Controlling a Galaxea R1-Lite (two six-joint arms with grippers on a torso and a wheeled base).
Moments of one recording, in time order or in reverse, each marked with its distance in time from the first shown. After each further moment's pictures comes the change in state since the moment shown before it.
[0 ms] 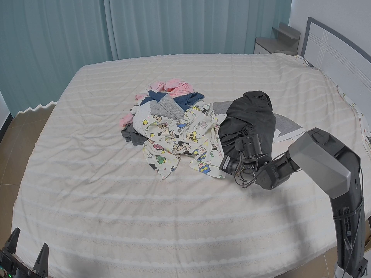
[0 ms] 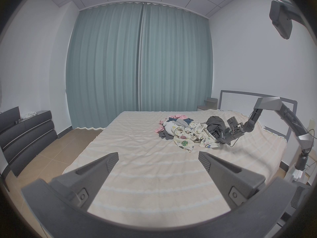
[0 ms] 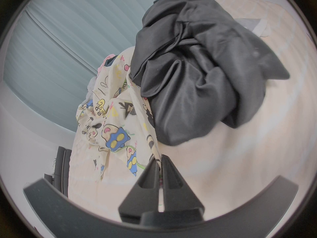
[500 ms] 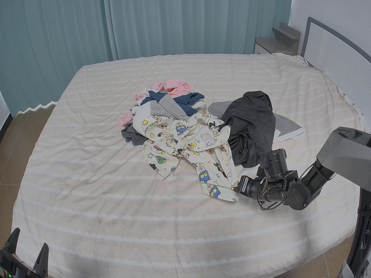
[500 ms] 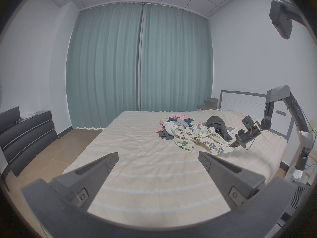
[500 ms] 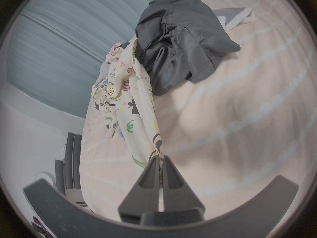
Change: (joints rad) left arm 0.000 0.000 0.000 0.000 0.000 0.000; right arm -0.004 -0.261 0.534 -0.181 0.158 -0.008
